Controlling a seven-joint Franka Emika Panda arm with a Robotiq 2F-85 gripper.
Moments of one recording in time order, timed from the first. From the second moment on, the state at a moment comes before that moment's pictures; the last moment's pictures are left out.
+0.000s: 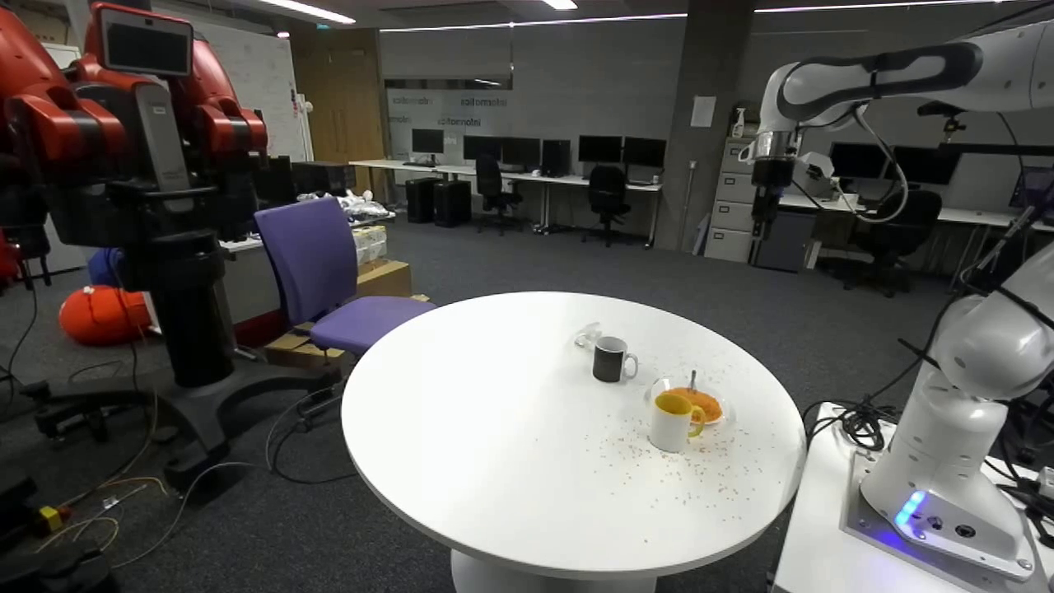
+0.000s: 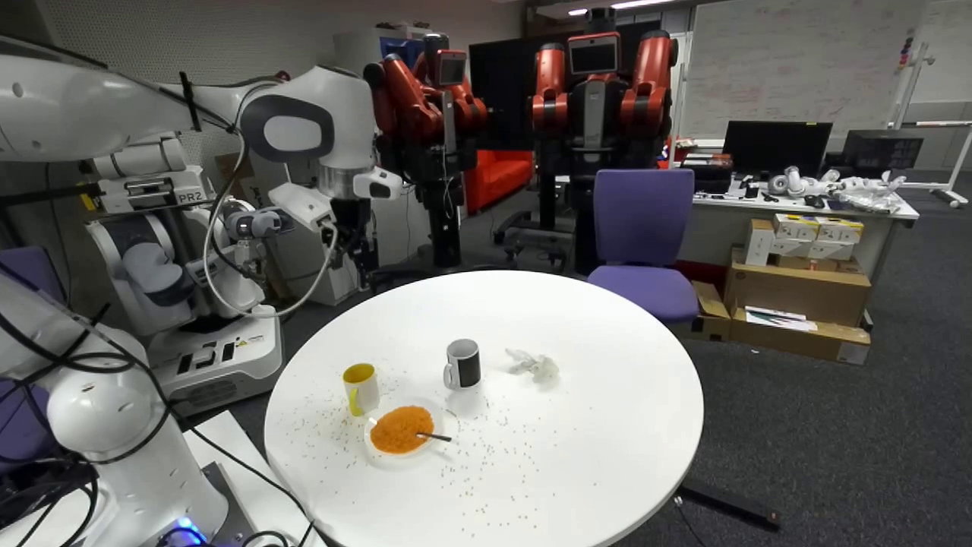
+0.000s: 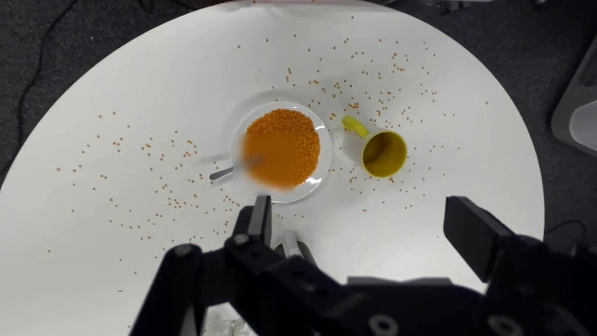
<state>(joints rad) -0.09 -0.47 -0.31 -2.18 0.03 1.61 -0.36</state>
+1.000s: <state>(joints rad) -0.22 -0.11 -0.50 -2.18 0.33 1.62 -0.82</state>
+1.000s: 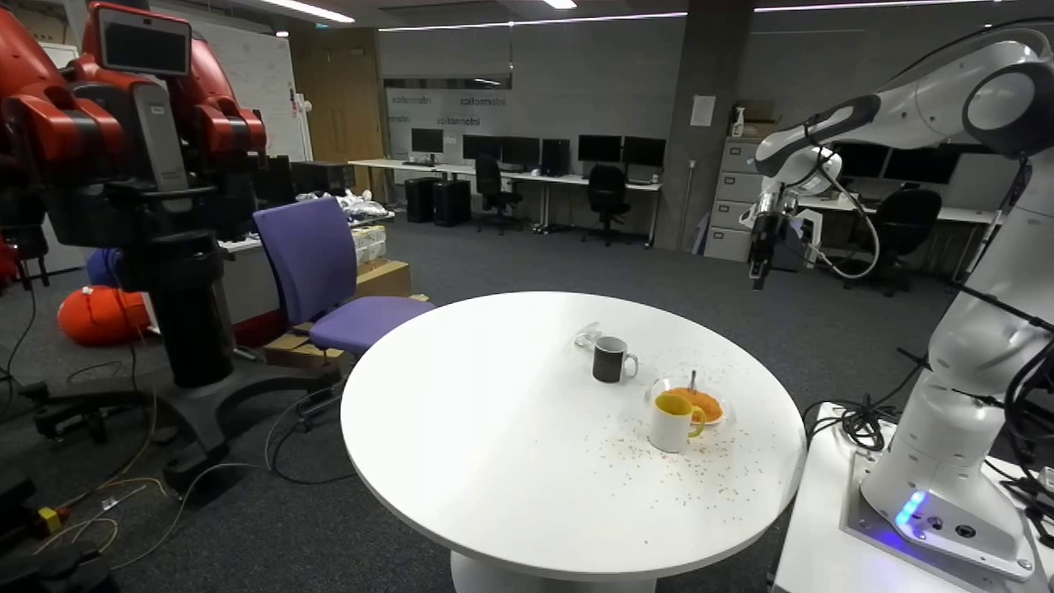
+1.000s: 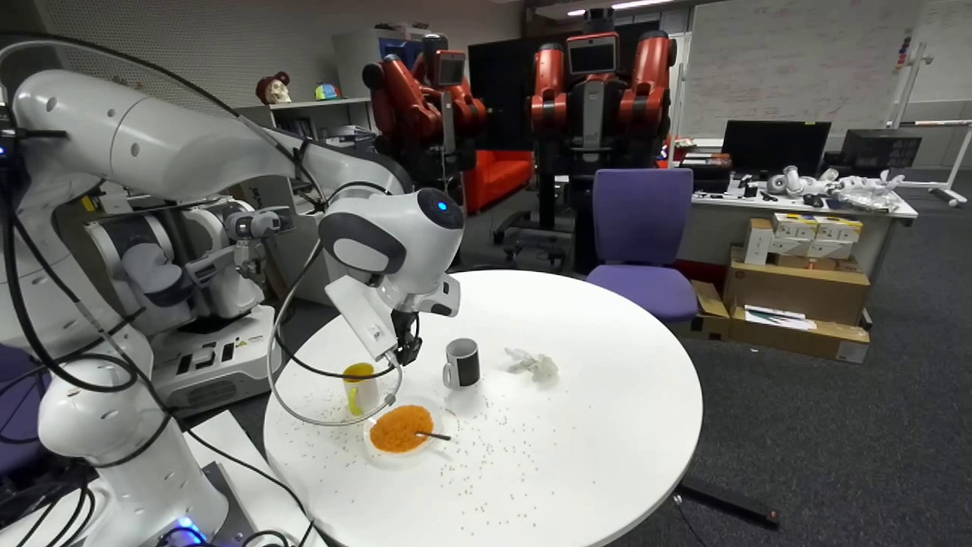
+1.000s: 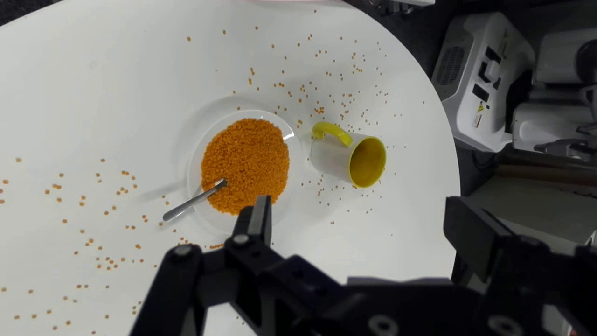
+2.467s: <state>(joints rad) -0.44 0.24 -0.43 -2.02 0.53 1.48 -1.08</state>
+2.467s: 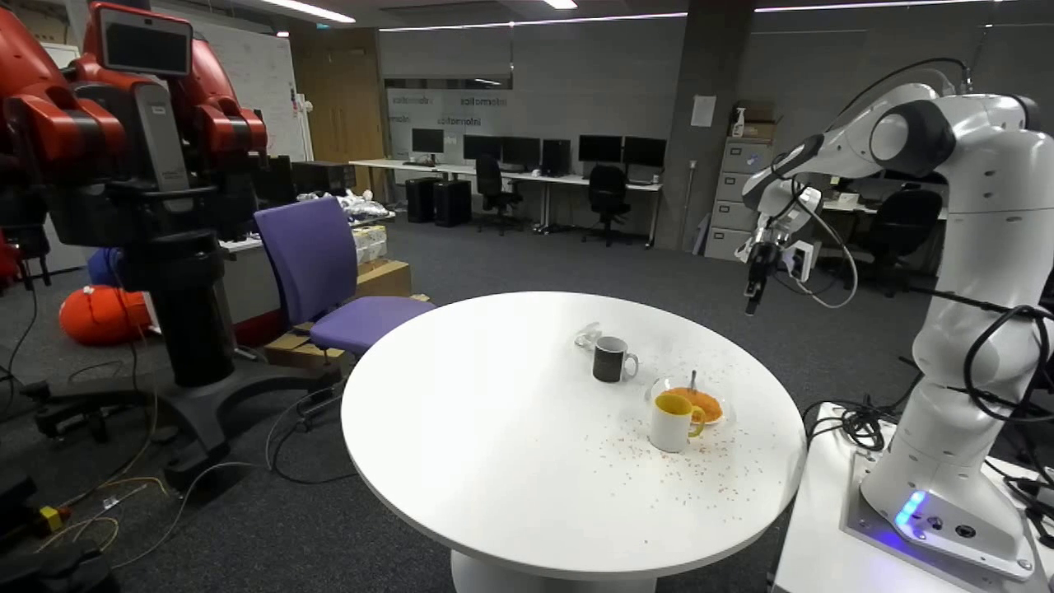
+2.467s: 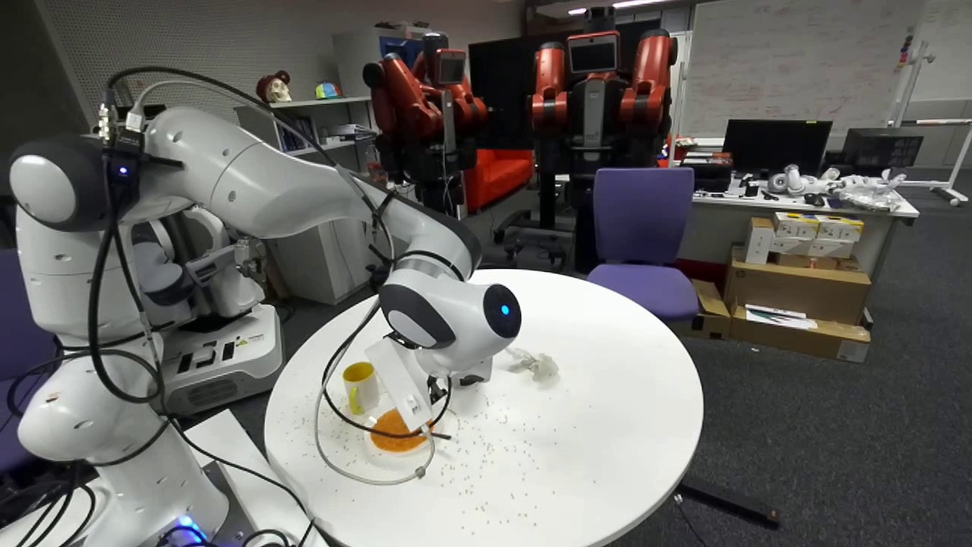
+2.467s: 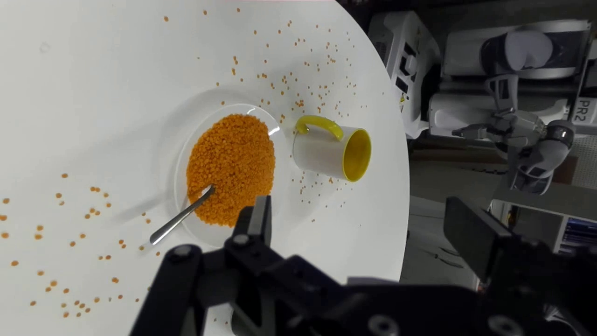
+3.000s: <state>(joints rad) -0.52 0.46 -0.34 -1.84 0.53 1.42 -1.13</state>
